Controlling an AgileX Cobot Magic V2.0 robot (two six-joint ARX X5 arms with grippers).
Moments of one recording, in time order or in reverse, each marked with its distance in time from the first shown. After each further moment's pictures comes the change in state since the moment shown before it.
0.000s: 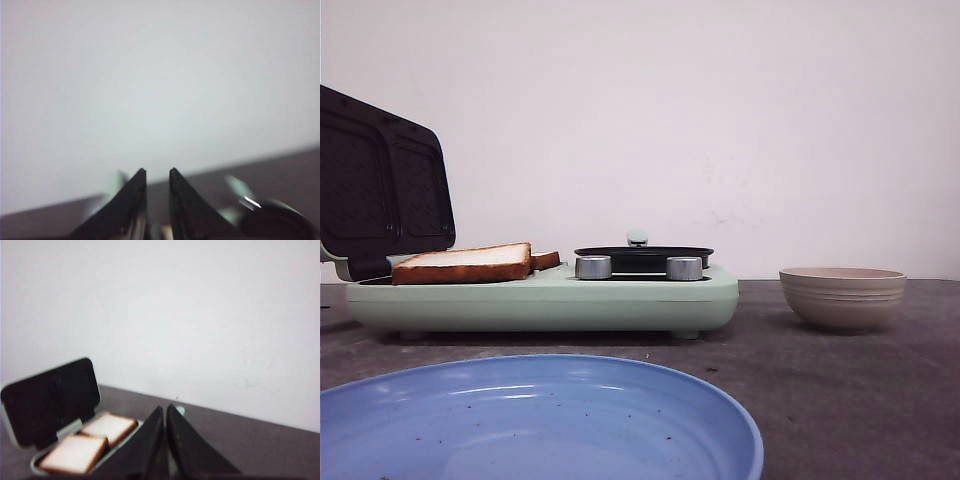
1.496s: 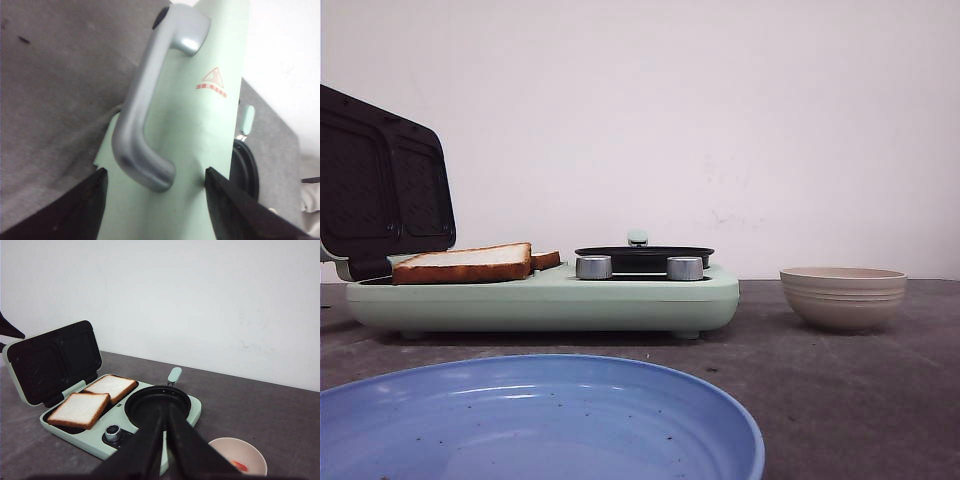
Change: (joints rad) left arm 0.829 0.673 0.164 -0.331 1.043 -0.612; right arm 0.000 -0.152 0.000 -0.241 0.010 0.066
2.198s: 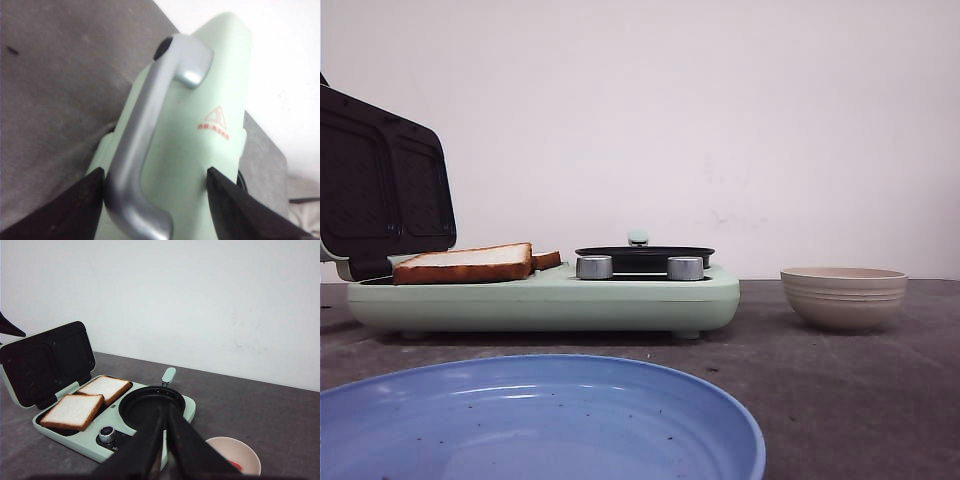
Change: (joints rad) left arm -0.027 0.063 0.012 0.121 -0.050 -0.103; right arm 0.000 0.000 0.000 0.001 0.019 0.000
